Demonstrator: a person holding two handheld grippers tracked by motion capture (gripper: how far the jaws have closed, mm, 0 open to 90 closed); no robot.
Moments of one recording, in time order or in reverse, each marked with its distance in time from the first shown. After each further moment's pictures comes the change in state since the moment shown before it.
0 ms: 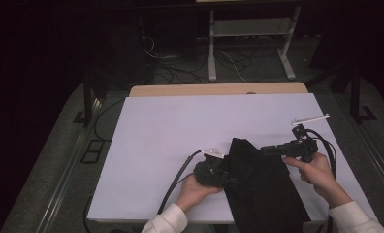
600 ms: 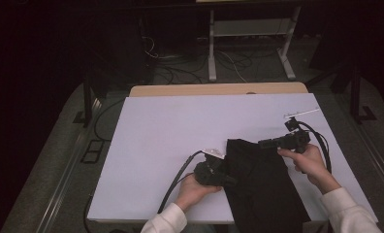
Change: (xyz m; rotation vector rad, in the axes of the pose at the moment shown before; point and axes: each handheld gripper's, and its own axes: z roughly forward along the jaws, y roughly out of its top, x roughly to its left) left arm 0.005 -0.002 0.004 0.053 -0.046 -0.015; right arm -0.029 0.018 0.016 0.040 -0.058 0.031
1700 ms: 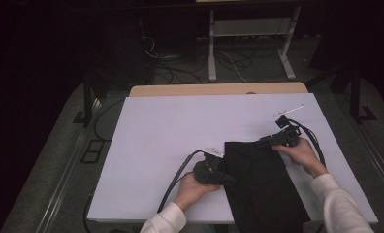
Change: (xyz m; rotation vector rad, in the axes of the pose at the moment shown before) left arm 0.002 0.001 -0.003 -0.003 -0.003 -0.004; right arm -0.053 0.015 0.034 0.126 -0.101 -0.033
